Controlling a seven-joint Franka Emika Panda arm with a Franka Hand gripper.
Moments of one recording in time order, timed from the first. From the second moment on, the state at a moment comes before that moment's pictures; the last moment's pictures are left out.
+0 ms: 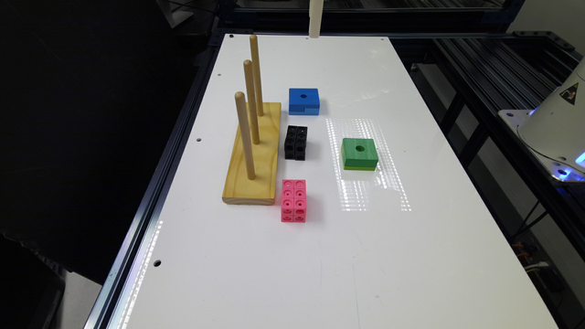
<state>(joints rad) -0.26 0.01 0.03 -2.25 0.01 2.29 0.58</state>
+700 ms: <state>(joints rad) -0.33 0.01 0.03 -2.25 0.01 2.29 0.51</state>
